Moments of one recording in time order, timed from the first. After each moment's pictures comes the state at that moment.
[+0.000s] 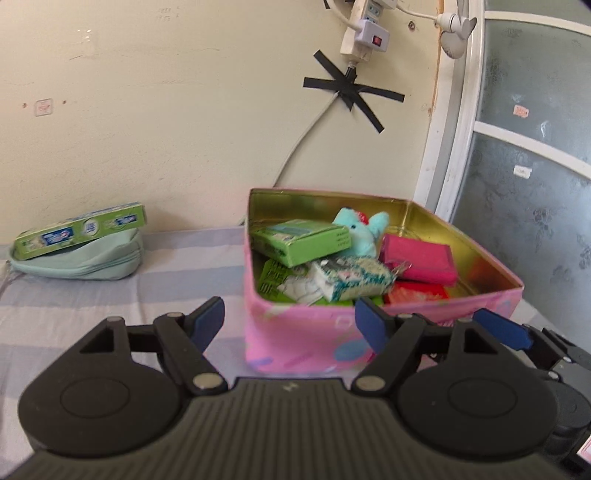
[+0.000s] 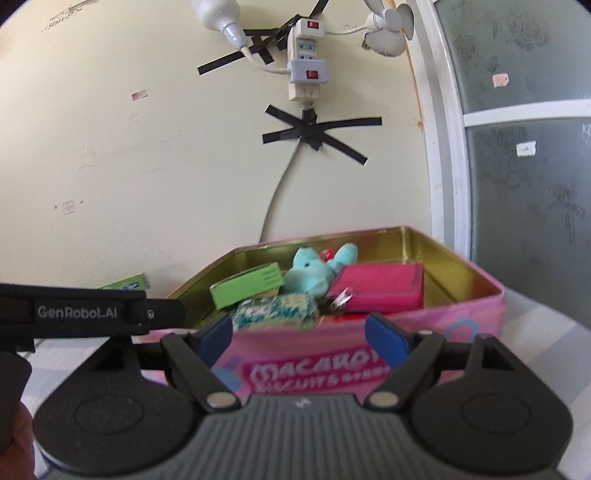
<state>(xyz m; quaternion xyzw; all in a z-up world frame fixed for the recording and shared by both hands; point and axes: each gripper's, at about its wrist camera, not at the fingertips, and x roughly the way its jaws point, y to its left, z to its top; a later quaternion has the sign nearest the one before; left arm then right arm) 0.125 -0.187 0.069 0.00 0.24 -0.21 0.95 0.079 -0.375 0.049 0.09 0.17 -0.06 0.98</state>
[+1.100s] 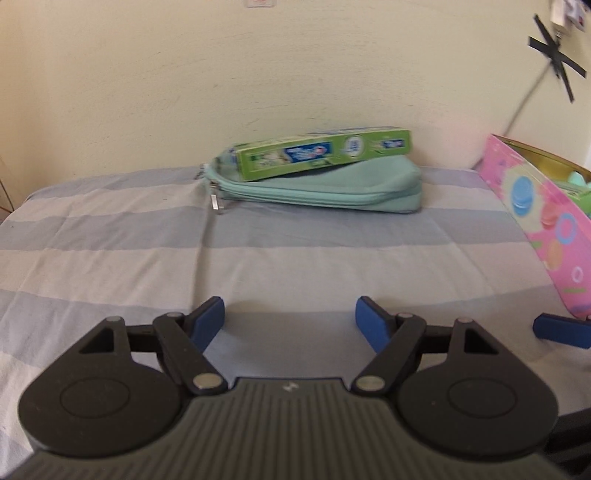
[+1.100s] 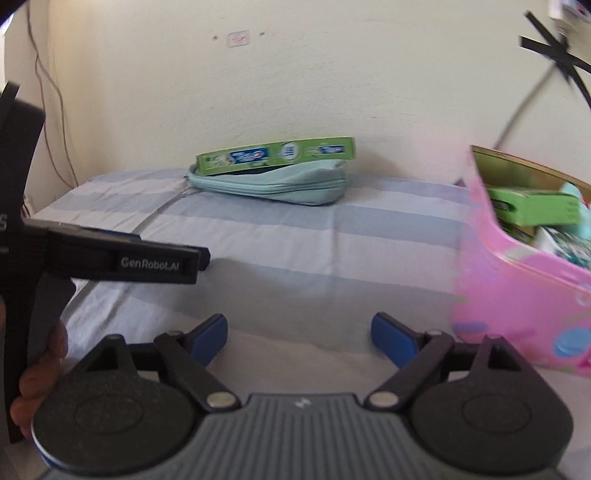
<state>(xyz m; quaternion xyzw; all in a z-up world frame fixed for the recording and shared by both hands) 0.204 0.005 0.027 0.02 0.33 -0.02 0.94 0.168 -0.181 0.019 -0.03 0.34 0.15 0.93</state>
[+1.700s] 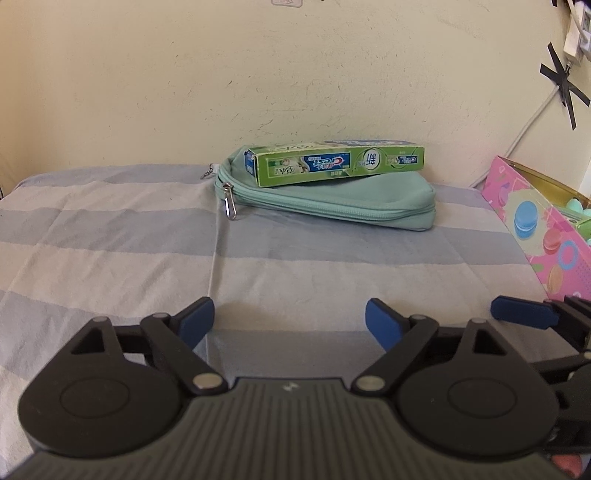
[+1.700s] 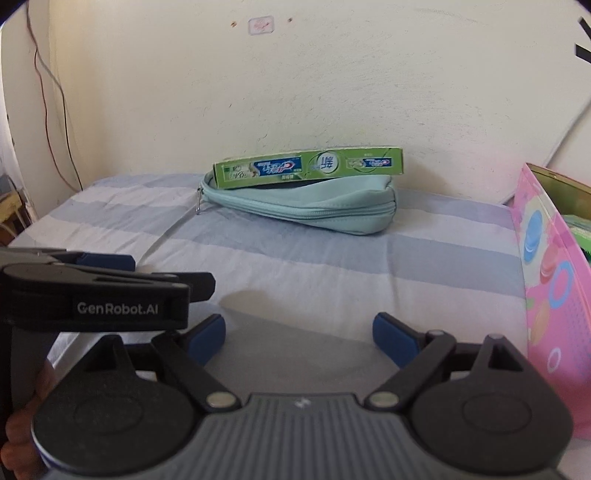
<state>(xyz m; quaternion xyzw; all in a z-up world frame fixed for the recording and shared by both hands) 0.215 0.027 0.029 -0.02 0.33 -0.05 0.94 0.214 -0.160 0.018 0.00 0.34 0.16 0.93</state>
